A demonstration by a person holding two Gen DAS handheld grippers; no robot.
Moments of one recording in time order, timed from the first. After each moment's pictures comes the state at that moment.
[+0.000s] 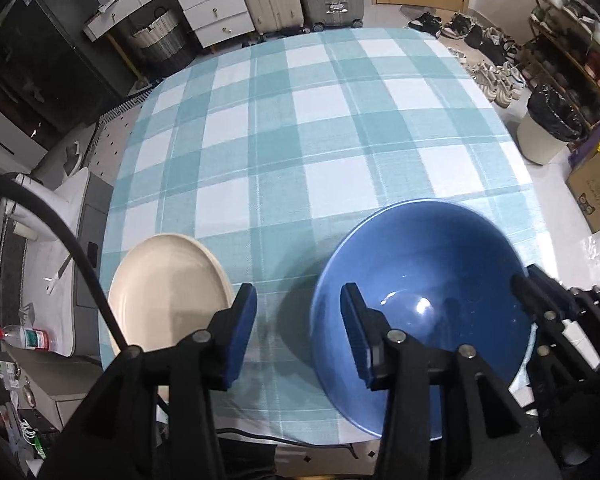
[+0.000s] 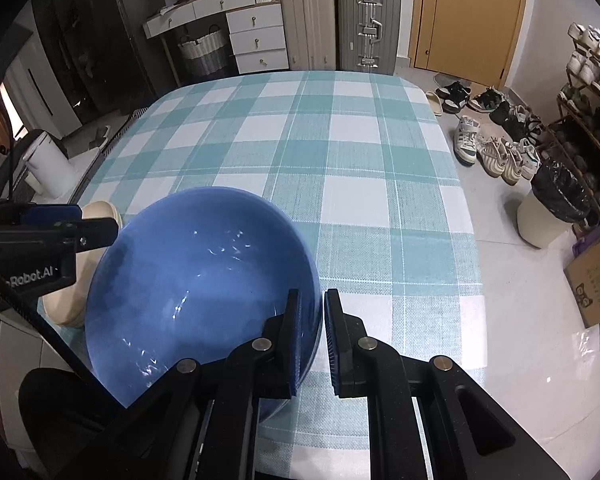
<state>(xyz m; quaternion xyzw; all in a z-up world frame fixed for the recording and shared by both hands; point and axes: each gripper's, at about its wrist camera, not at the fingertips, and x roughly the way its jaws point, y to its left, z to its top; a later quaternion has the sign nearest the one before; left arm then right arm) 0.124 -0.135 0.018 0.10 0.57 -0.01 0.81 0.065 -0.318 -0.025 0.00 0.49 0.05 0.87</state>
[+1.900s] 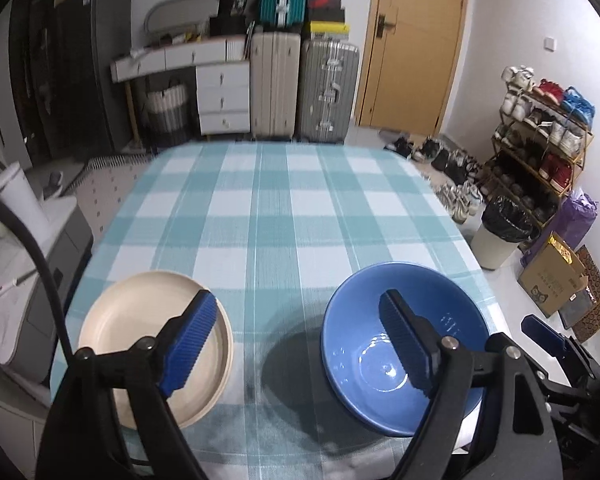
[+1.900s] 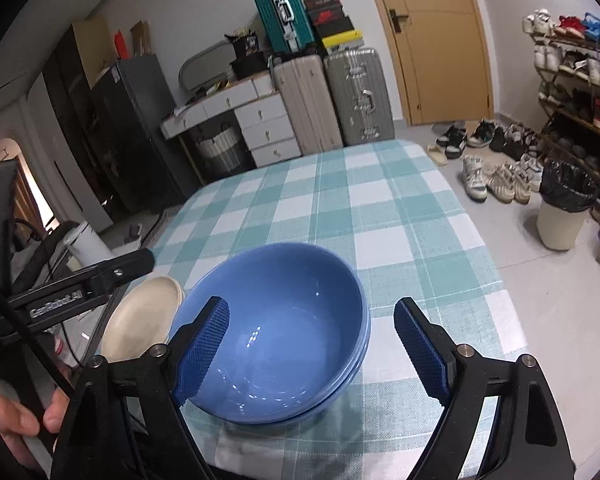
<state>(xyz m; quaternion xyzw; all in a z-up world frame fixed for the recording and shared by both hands) 0.053 -0.080 0.046 -0.02 0.37 -0.07 0.93 -0.014 -0.313 -0.002 0.11 0.33 0.06 0.94</state>
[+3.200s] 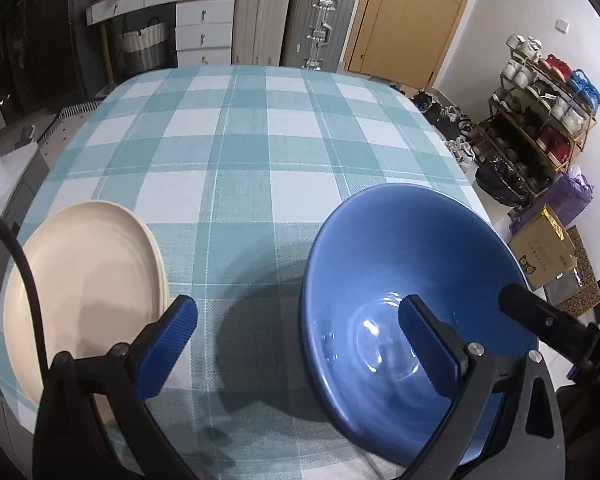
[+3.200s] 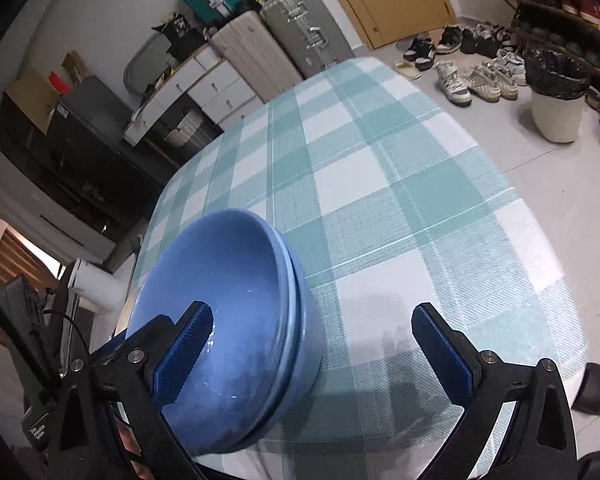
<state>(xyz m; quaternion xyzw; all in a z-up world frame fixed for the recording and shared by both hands) 0.091 -0.100 -0.038 -0.05 0.47 -0.09 0.88 0.041 -0.363 -0.069 0.25 0.44 0.05 0.86</state>
